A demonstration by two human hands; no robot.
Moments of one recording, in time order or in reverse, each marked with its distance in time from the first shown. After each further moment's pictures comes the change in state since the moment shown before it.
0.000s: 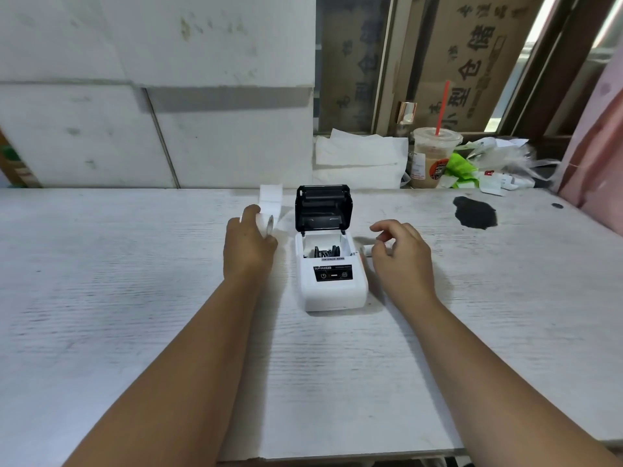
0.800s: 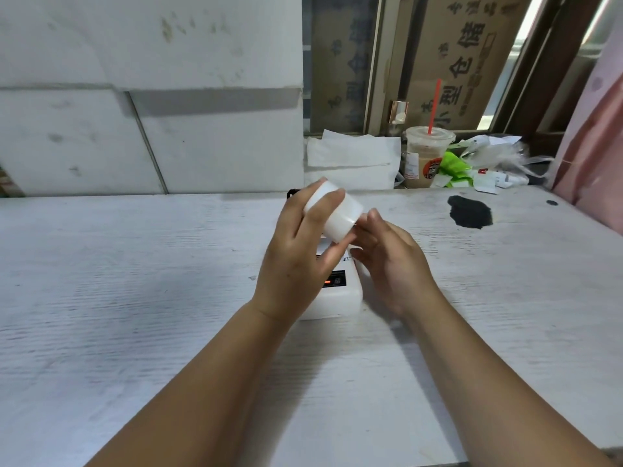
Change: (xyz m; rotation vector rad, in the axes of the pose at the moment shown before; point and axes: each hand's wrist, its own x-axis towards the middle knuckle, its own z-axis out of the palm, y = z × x) left_hand -0.057 0.068 -0.007 -0.244 0.232 0.891; right_hand -0.006 -0.032 -0.013 0.979 -0.362 0.180
